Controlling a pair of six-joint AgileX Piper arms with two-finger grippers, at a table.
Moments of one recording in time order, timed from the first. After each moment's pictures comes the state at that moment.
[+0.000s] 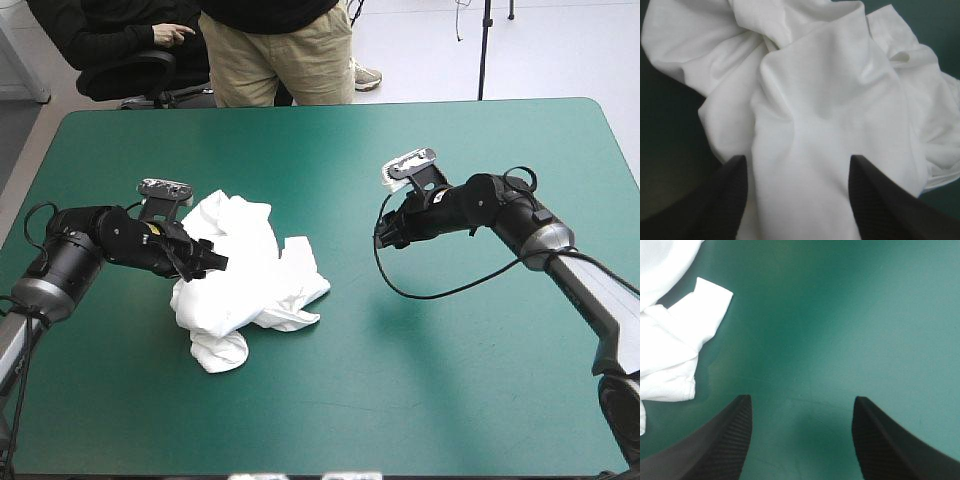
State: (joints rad) left arm -0.19 1.35 -1.09 -0.24 0.89 0.24; right arm 0.35 1.61 -1.29 0.41 0.69 -0.49
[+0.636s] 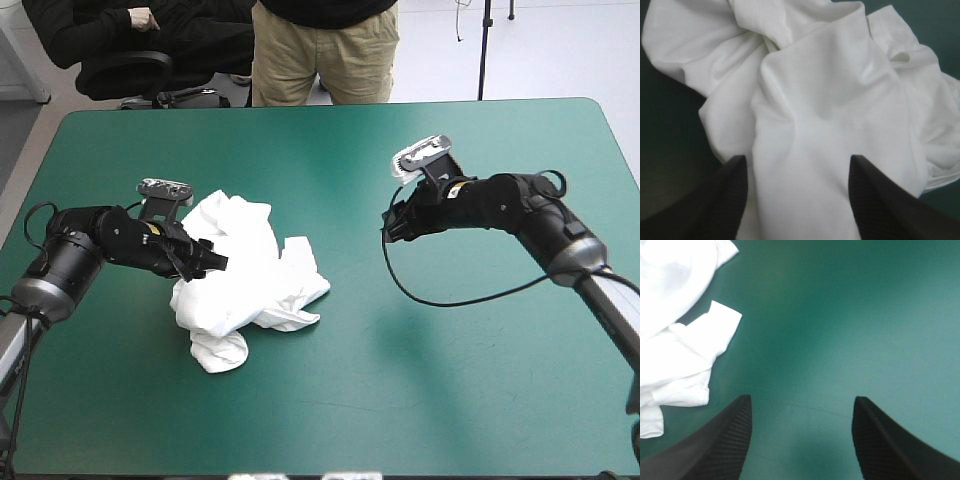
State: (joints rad) left arm -0.19 1.35 -1.09 -0.23 0.89 0.24; right arm 0.35 1.48 -1.29 0.37 0.70 -0.47
